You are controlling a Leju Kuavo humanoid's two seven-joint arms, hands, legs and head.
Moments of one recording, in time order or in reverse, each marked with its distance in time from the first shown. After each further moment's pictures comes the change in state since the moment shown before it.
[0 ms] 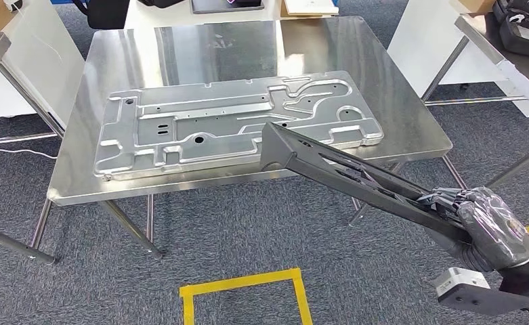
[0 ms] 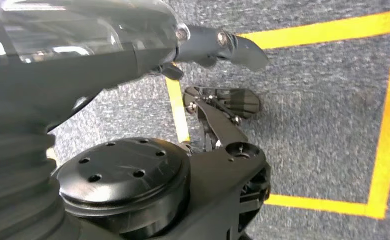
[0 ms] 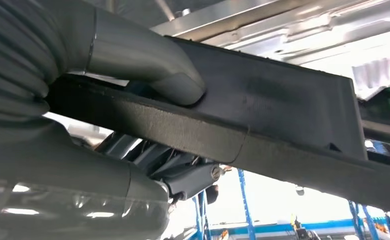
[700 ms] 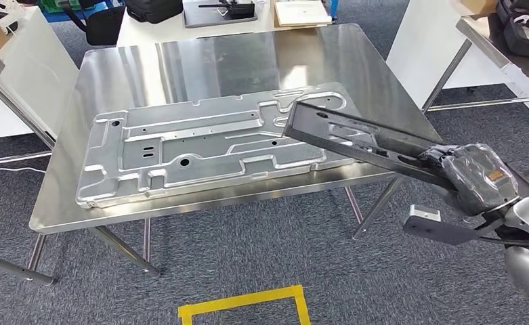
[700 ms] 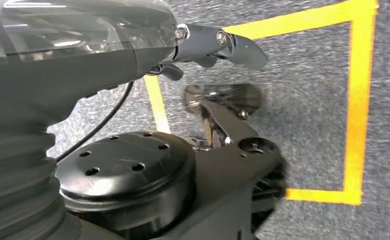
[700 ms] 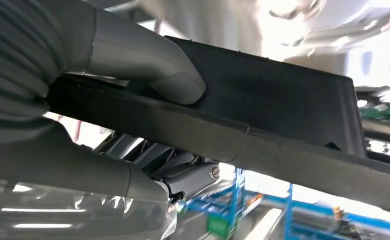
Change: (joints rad) left arm -0.009 0.001 -0.013 0.000 -0.034 -0.002 0.002; right arm -0.357 -0.060 0.225 0.274 0.344 -0.046 0.080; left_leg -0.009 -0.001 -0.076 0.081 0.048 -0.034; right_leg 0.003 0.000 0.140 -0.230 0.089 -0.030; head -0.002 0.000
